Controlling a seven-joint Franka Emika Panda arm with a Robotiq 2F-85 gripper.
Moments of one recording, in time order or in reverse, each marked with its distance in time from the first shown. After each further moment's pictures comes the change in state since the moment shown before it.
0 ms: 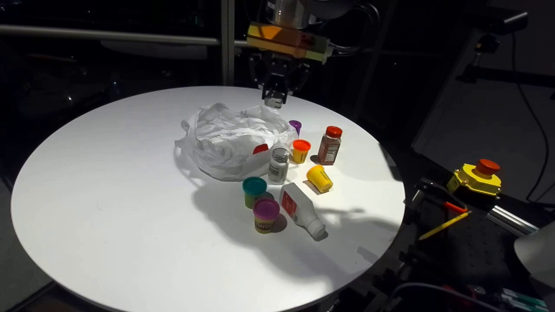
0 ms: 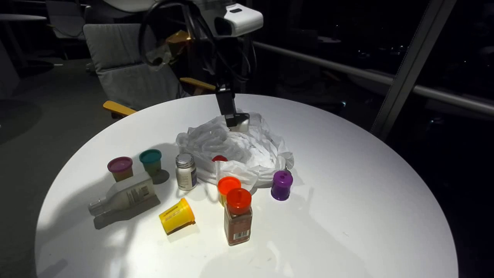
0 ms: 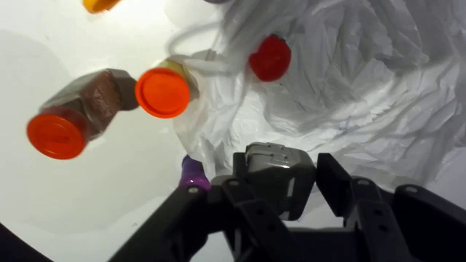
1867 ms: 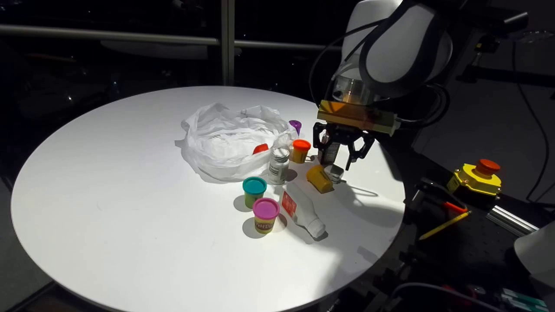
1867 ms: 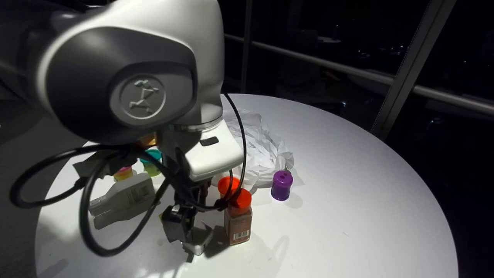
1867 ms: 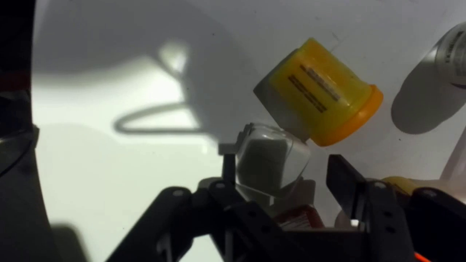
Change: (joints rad) arm -0.258 0.006 0.162 -0.411 0.240 0.237 -0.094
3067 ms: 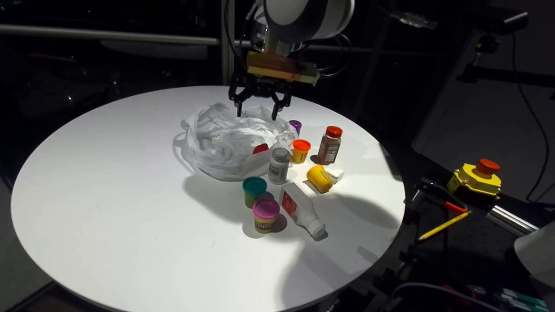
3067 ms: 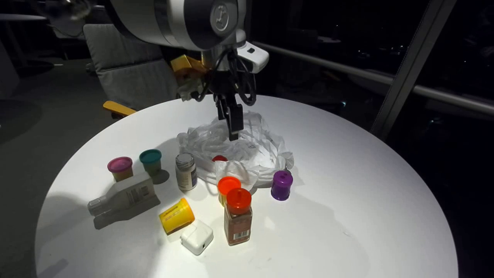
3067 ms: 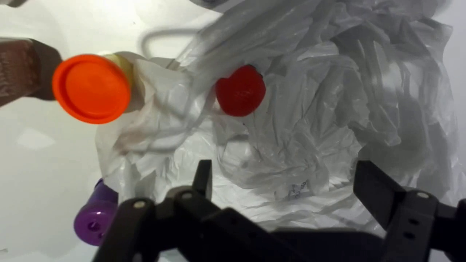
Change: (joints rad) arm 0.053 0.198 0.055 0.568 -0.034 -0.182 -0.406
